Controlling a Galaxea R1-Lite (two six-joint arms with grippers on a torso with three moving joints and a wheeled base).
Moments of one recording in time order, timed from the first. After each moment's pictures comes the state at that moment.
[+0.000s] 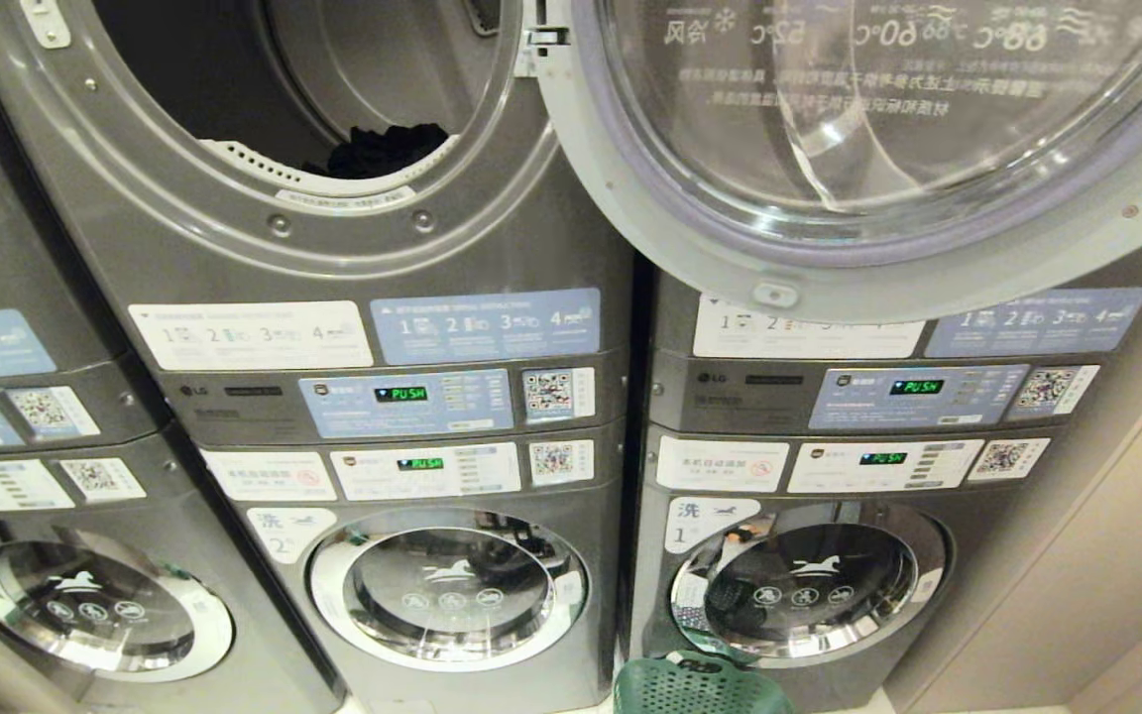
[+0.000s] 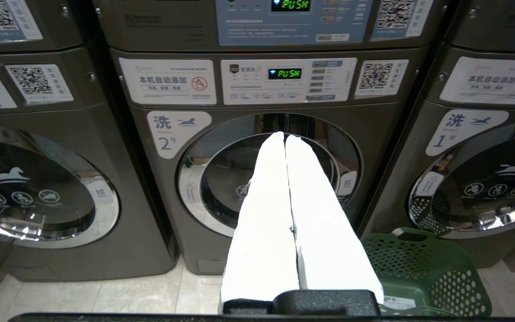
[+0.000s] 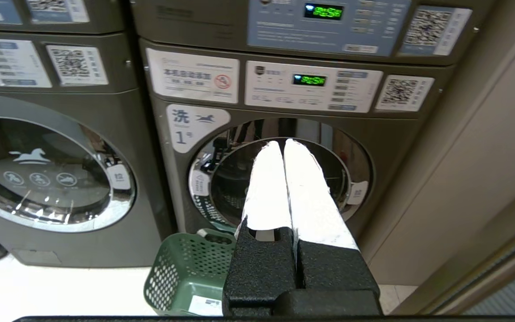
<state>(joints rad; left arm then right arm) 0.00 0.00 0.00 0.00 0.00 0.01 -0.01 0.00 0.00 0.00 0.03 -0.07</state>
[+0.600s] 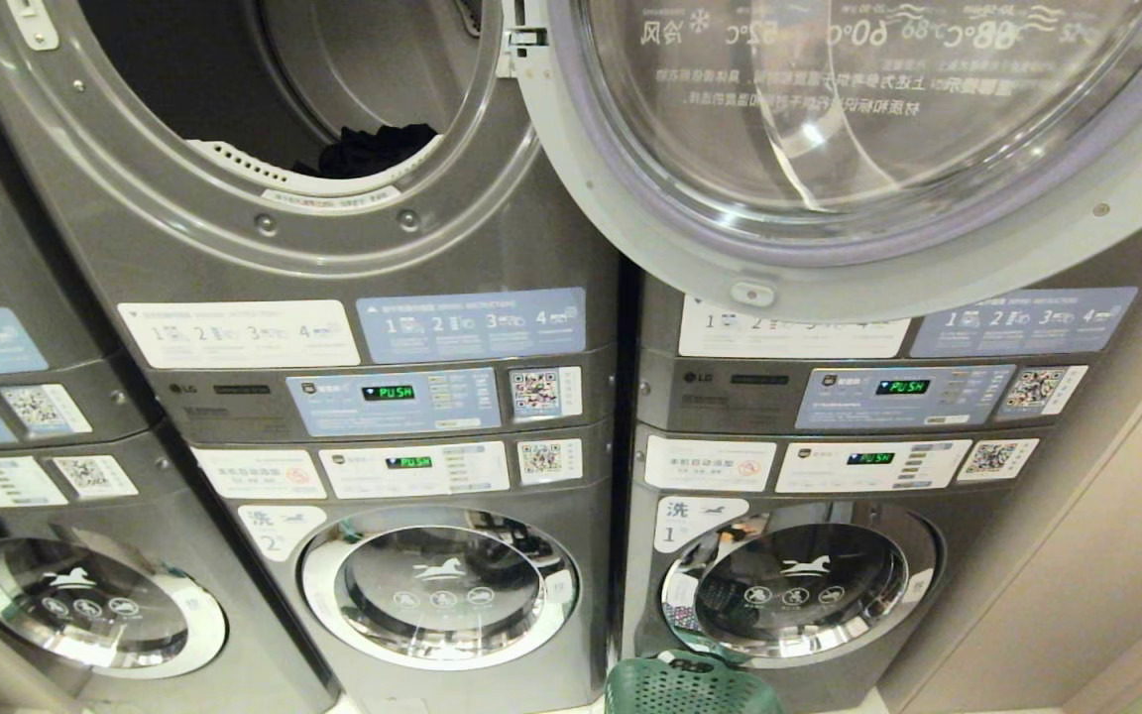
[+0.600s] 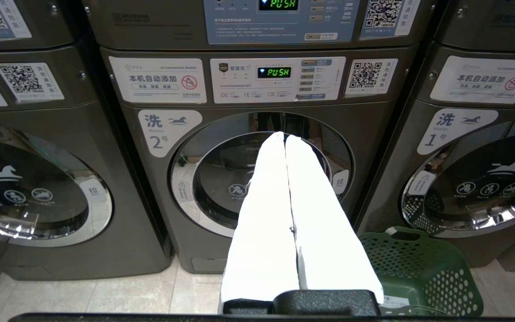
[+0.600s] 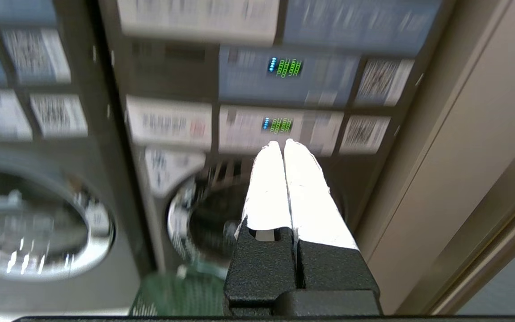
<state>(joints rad) 0.00 0.00 0.00 0.00 0.00 0.01 -0.01 0.04 -0.16 0.00 -0.02 -0.08</state>
